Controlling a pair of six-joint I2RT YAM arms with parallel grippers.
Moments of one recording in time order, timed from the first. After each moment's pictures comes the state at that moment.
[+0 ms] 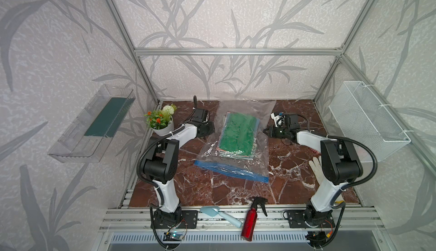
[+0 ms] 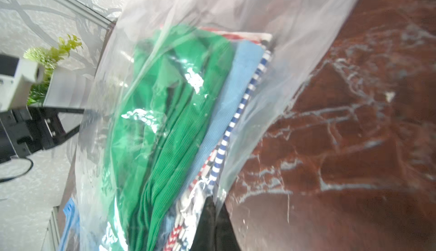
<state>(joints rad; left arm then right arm) -0.26 1.88 1.27 -0.32 0.12 -0.44 0.16 1.76 0.99 -0.01 -0.56 0.33</state>
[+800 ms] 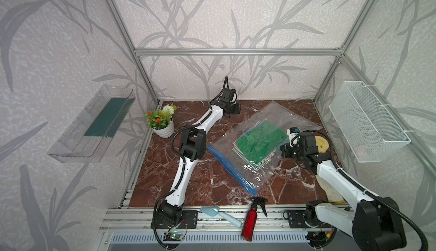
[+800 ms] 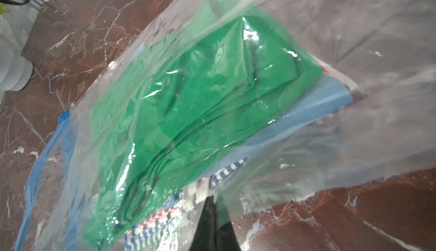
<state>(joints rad) -0.41 2.50 2.31 -0.58 0.20 -0.29 0.16 1.14 0.60 -0.25 -0.25 0.26</state>
